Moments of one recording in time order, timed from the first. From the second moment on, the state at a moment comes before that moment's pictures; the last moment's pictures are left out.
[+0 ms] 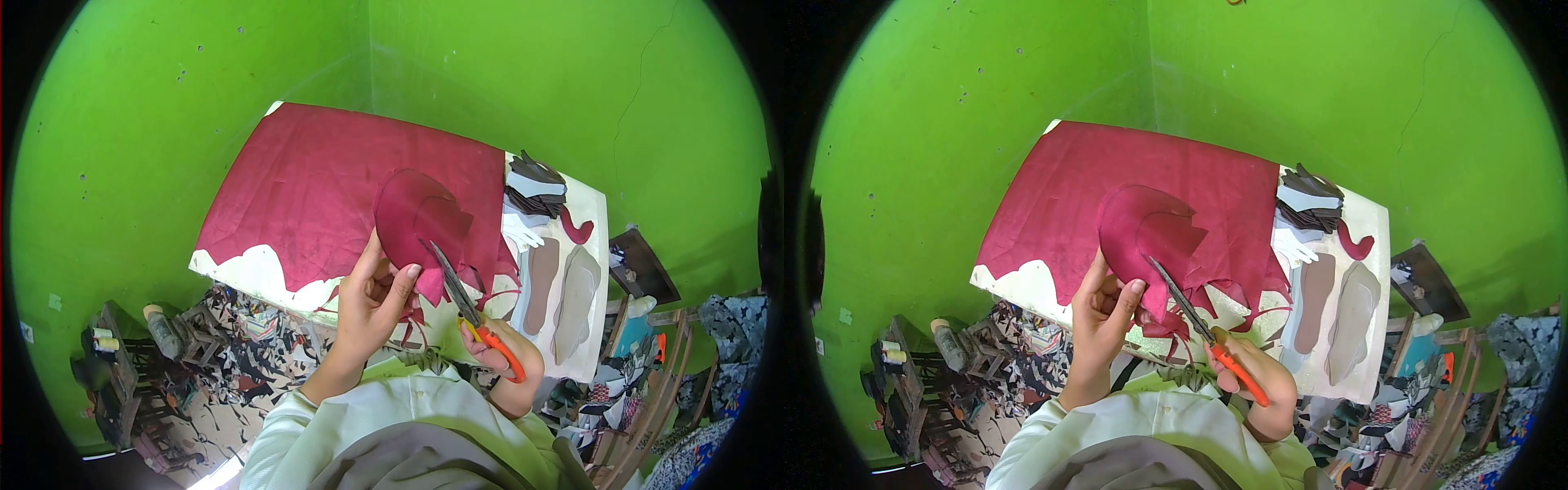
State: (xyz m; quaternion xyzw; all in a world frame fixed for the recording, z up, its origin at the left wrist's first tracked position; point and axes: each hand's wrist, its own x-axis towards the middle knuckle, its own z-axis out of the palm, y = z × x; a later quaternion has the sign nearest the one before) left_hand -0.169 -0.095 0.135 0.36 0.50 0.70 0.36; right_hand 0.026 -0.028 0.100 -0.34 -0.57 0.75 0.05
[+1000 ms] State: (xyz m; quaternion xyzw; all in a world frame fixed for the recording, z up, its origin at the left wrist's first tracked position) left_hand -0.166 -0.094 0.126 0.36 0.50 0.72 0.31; right_hand 0.038 -0.031 0.059 -0.32 -0.32 0.89 0.03
